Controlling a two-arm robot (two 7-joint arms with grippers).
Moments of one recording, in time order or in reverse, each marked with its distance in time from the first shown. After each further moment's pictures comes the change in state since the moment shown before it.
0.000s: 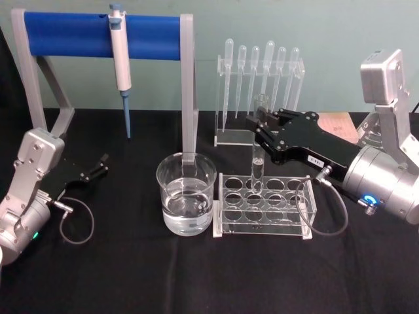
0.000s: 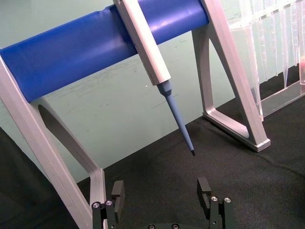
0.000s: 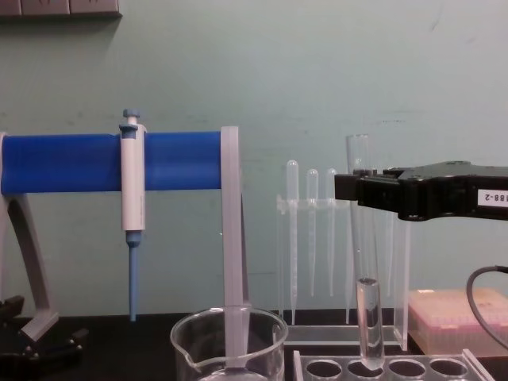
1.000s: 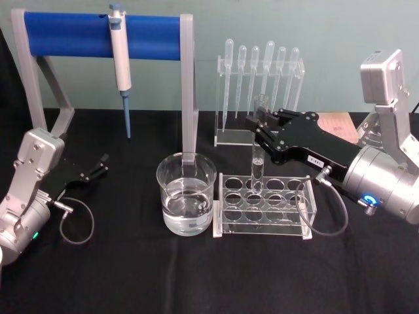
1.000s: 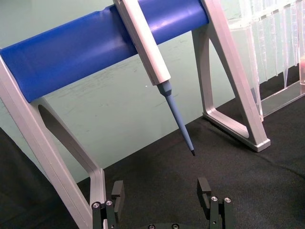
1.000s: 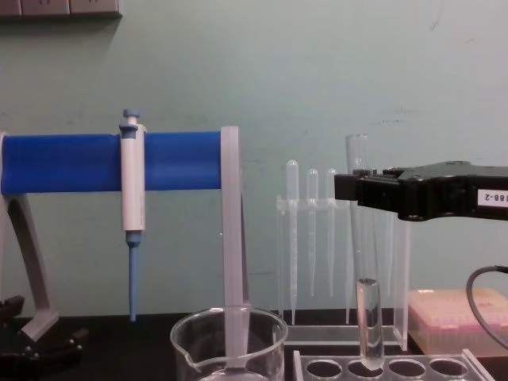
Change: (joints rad) left arm 0.000 0.000 0.000 0.000 0.000 0.000 0.000; right arm 0.000 0.000 0.000 0.000 0.000 0.000 0.001
